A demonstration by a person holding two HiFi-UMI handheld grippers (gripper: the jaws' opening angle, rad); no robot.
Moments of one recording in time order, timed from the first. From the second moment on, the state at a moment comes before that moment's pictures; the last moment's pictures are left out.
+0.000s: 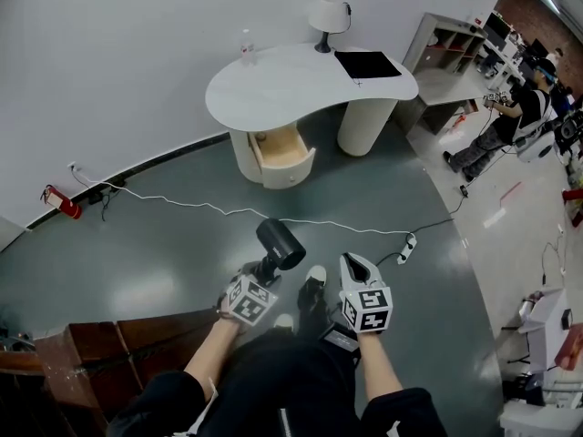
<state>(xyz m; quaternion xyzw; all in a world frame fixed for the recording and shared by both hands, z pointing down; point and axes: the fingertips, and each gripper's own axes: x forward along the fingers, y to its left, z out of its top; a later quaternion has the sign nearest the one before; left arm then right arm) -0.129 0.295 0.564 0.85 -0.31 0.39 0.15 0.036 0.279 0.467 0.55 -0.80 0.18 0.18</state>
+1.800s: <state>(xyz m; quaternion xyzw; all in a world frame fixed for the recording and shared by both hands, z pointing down) -0.010 0.022 0.581 0.80 -0.37 0.42 0.22 0.145 -0.054 0.498 0.44 -0.85 0.22 0.19</state>
